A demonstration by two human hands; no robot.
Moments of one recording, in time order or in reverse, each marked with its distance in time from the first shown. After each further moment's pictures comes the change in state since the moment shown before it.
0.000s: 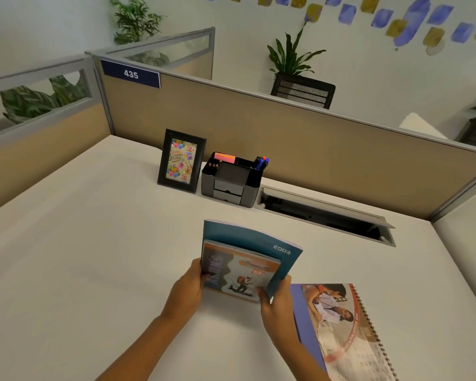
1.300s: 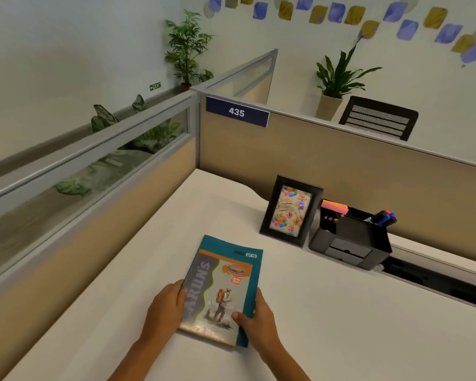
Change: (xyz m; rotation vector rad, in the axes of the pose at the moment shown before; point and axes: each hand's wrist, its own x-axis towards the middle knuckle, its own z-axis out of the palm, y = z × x) left_hand 0.115 -0.242 -0.274 0.218 0.149 -0.216; right_hand 0.057 -0.154 0.335 0.125 -0.445 0.143
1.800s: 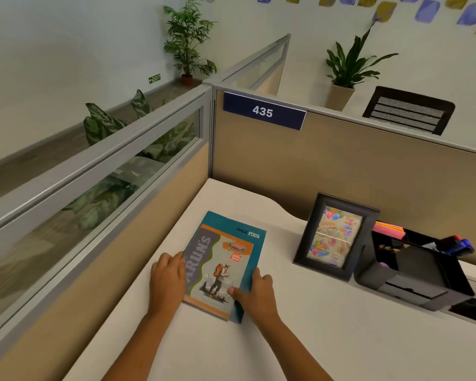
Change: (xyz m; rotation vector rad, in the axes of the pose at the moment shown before) left_hand 0.179 -0.039 -0.015 0.112 0.238 0.045; right_hand 0.162 -0.076 0.071 -0.293 0.081 0.010
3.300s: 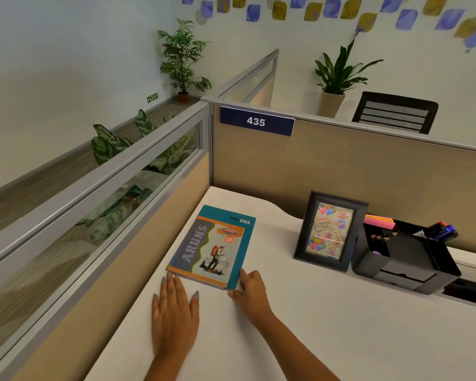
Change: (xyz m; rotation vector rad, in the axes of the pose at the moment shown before) left_hand -0.078 0.001 -0.022 0.414 -0.135 -0.010; right_hand -0.018 -0.010 0.017 -0.139 -0.020 -0.166
